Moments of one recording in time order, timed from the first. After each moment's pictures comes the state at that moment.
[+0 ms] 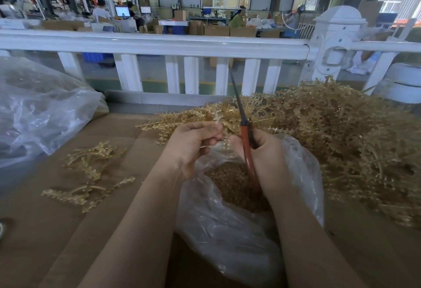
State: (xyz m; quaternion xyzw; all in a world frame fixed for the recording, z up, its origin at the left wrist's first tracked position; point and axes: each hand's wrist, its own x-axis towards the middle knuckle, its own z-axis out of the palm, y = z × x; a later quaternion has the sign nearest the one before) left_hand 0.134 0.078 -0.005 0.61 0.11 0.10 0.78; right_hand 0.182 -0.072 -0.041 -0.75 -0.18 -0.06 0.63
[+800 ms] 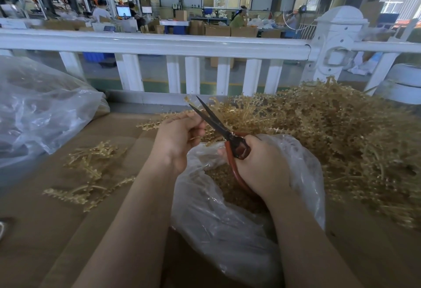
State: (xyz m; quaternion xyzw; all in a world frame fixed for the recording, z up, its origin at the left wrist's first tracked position) left_hand 0.133 0.091 0.005 0.58 0.15 0.18 0.78; right_hand 0.183 -0.076 -0.046 -0.91 -0.22 -0.16 0.32
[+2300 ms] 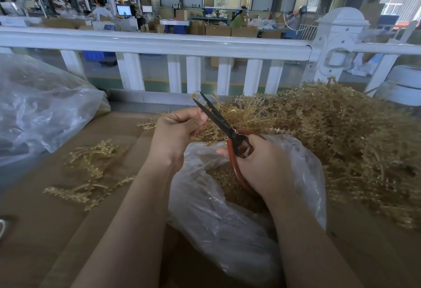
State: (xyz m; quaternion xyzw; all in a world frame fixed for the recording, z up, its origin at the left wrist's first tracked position) left_hand 0.131 0.096 -0.002 0.61 0.04 0.24 0.75; right_hand 0.180 -0.075 -0.045 -0.89 -0.23 -0.20 0.33
